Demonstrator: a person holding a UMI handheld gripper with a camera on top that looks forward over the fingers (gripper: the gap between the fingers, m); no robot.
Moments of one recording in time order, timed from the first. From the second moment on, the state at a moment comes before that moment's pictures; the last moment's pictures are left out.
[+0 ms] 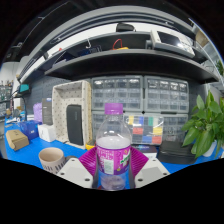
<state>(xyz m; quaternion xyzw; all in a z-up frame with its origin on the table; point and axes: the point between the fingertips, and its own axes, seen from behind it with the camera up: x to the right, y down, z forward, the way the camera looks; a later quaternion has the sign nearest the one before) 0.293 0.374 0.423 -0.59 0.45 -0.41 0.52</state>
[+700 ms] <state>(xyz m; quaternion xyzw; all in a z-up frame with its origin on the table) 0.130 0.348 0.404 -0.57 0.53 -0.44 0.45</state>
